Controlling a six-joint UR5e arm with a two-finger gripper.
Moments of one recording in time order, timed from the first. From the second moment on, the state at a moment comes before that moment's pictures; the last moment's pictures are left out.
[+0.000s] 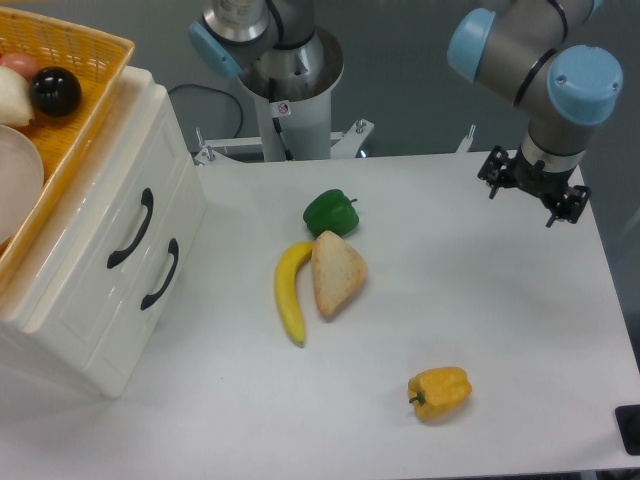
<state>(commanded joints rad) 2.87 -1.91 -1.52 -1.29 1.66 1.41</state>
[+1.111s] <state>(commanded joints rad) 2.82 -1.87 -1.54 -1.29 1.58 1.39</state>
